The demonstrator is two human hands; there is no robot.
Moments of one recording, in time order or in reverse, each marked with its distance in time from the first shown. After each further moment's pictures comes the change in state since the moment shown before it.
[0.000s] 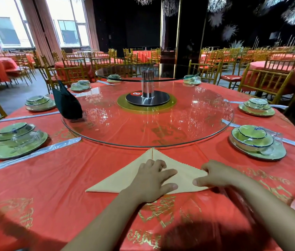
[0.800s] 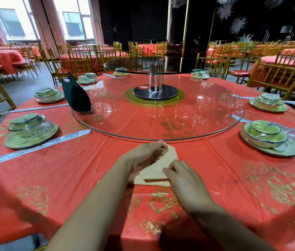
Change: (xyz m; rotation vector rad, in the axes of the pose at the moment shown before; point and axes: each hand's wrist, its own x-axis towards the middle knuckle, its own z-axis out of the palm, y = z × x) left_hand 0.017 -0.049 -0.035 -1.279 -0.168 -0.431; right_hand -0.014 -0.083 0.085 -0.246 0.716 -0.509
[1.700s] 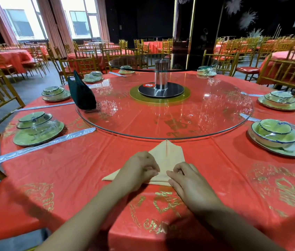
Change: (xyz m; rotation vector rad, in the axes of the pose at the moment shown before) left_hand -0.055 -0.032 -0.003 0.840 0.321 0.522; right_hand -0.008 0.007 0.002 0.283 -0.105 0.055
